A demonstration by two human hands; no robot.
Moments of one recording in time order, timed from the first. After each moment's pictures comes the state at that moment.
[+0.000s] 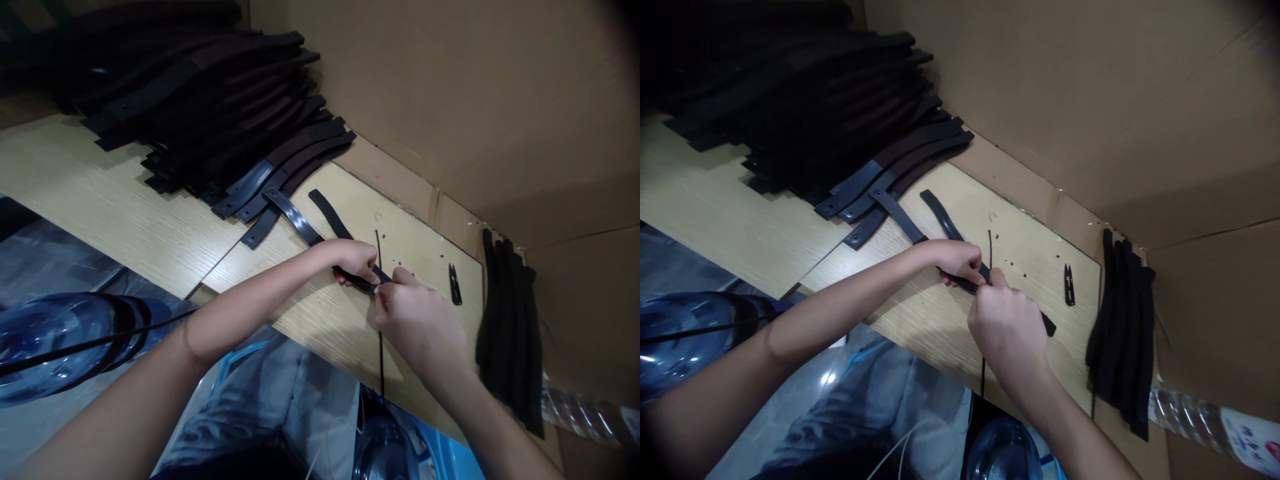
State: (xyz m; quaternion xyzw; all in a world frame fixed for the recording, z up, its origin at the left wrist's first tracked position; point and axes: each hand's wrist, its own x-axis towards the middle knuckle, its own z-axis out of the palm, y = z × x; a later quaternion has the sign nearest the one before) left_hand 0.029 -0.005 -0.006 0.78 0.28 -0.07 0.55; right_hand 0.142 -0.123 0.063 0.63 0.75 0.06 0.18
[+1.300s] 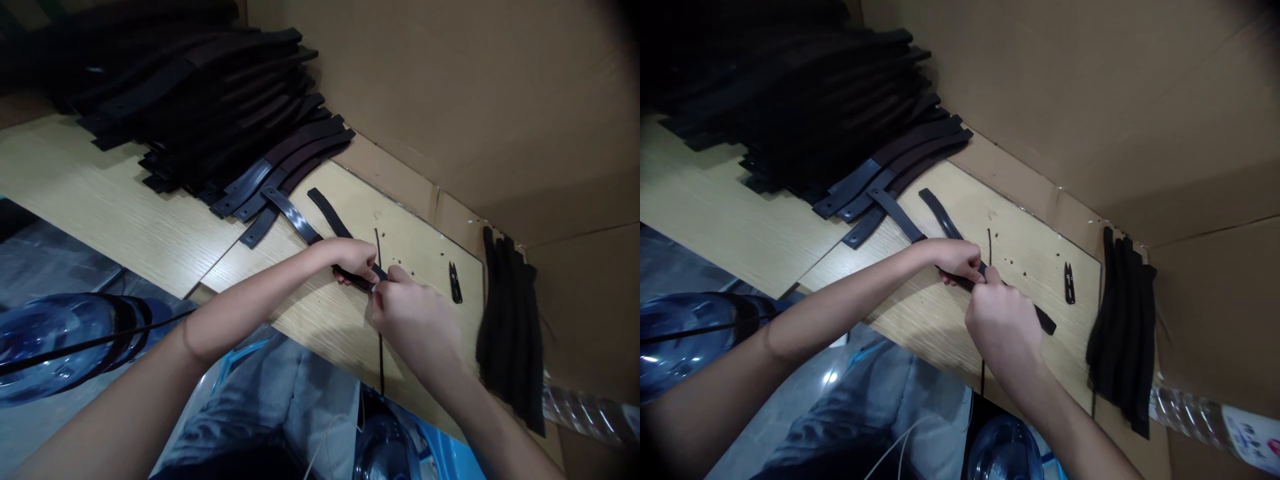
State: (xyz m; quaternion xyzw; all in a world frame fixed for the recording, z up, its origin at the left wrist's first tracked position) left_hand 0.030 -0.006 -0.006 0.78 0.28 -0.06 0.55; right_hand 0.140 -0.123 0.062 0.62 0.76 0.06 0.18
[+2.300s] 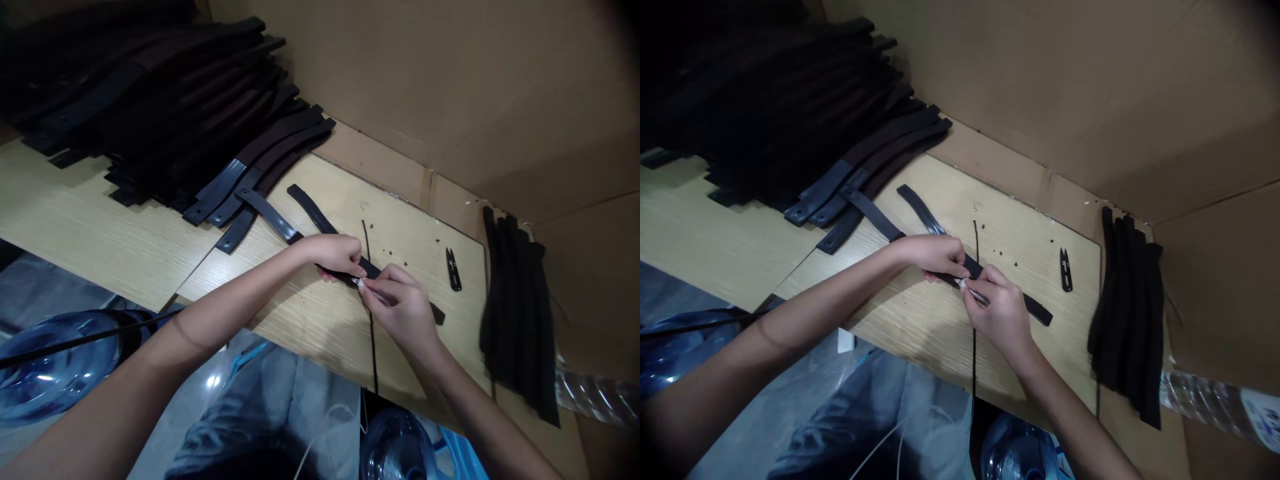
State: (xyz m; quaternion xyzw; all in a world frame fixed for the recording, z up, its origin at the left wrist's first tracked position) left_hand 0.029 -0.006 -0.003 0.80 0.28 -0.06 0.54; right_hand 0.199 -0.123 0.001 0.56 0.76 -0.18 -0.26
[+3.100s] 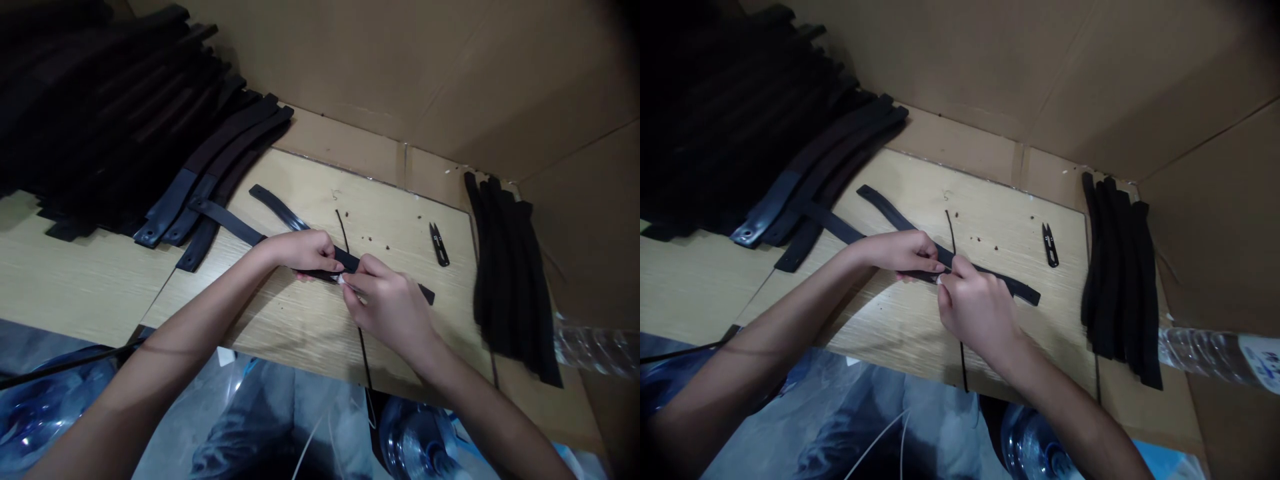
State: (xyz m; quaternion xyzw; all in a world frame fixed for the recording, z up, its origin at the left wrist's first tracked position) left_hand 0.028 -0.003 -0.005 0.78 0.27 -0.07 0.56; right_hand 0.191 -0.130 0.025 0.59 0.80 -0.03 -0.09
